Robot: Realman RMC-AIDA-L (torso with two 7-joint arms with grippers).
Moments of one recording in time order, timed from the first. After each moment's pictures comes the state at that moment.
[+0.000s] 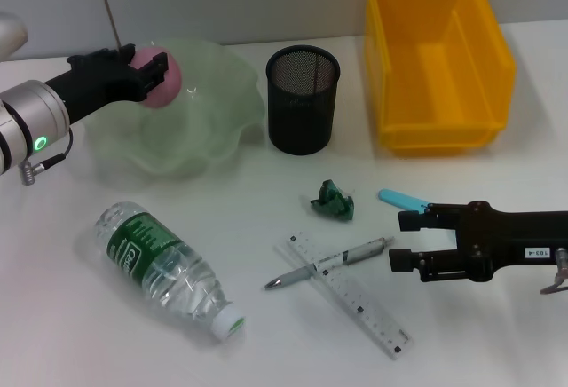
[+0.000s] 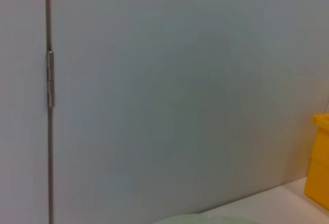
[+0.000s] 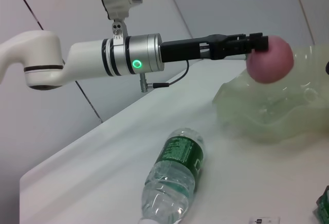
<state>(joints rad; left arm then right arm) -0.60 -2.07 1.24 0.57 1.29 0.65 -1.32 0.44 2.04 -0.64 -0.62 -2.08 -1.70 1.45</state>
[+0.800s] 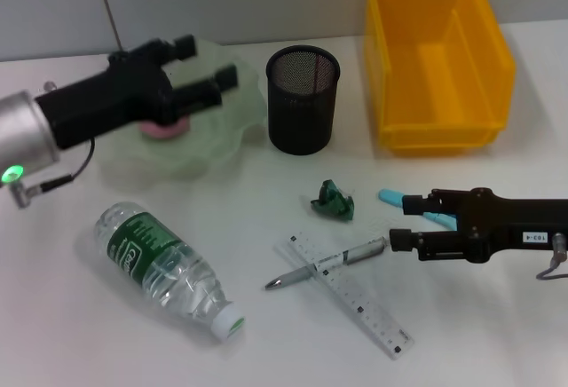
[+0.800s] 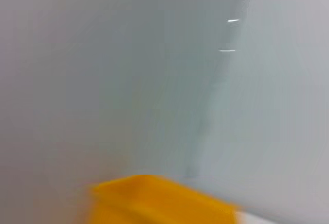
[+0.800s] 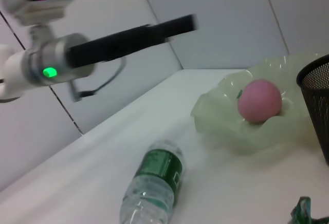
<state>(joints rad) -0.46 -2.04 1.24 0.77 1.31 1.24 -1.40 0.44 2.04 -0.62 -0.62 -2.06 -1.66 1.48</state>
